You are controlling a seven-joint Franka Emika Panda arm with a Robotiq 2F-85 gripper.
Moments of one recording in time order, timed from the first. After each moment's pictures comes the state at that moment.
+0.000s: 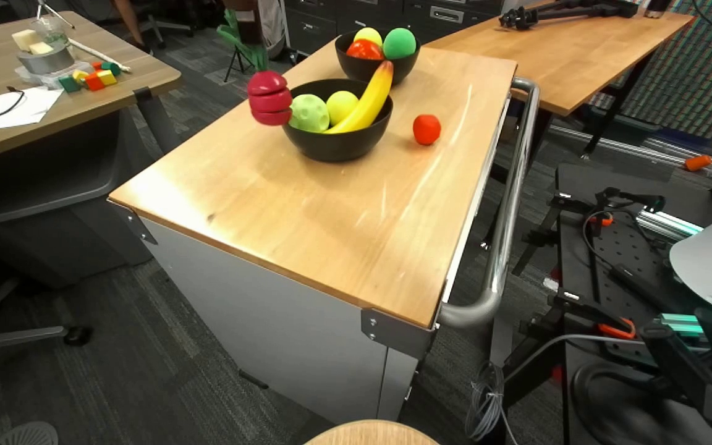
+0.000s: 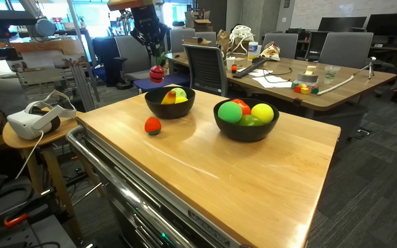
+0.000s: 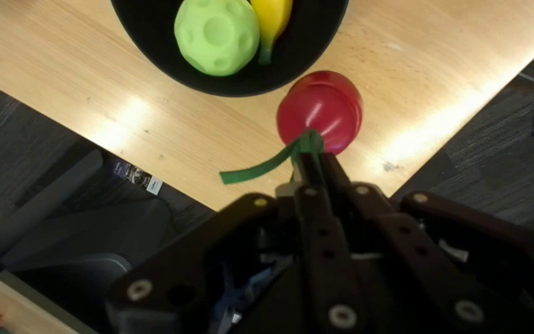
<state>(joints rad) 0.16 0.24 0.15 -1.71 -0.23 2.05 -0.15</state>
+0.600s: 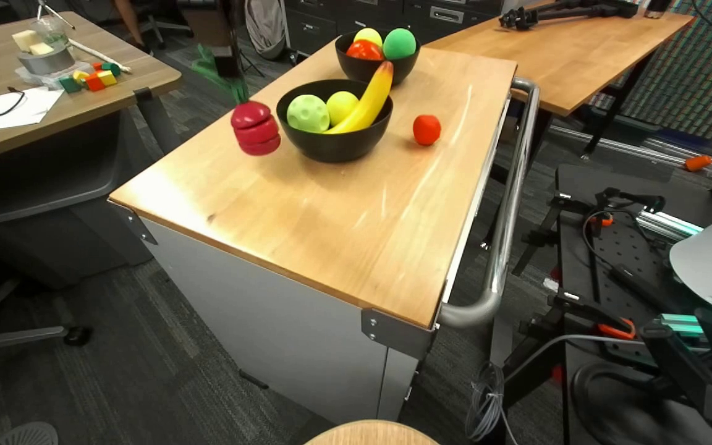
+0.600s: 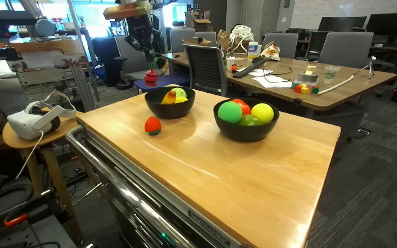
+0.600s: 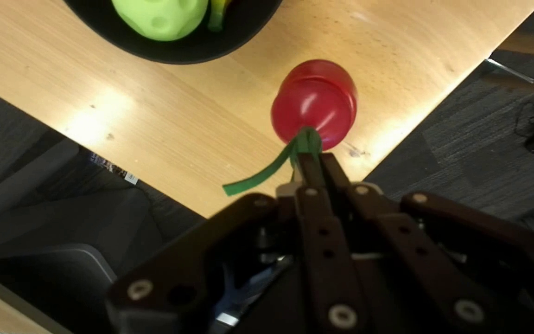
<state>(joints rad) 0.20 0.30 0.16 -1.70 -0.23 2.10 -0.13</state>
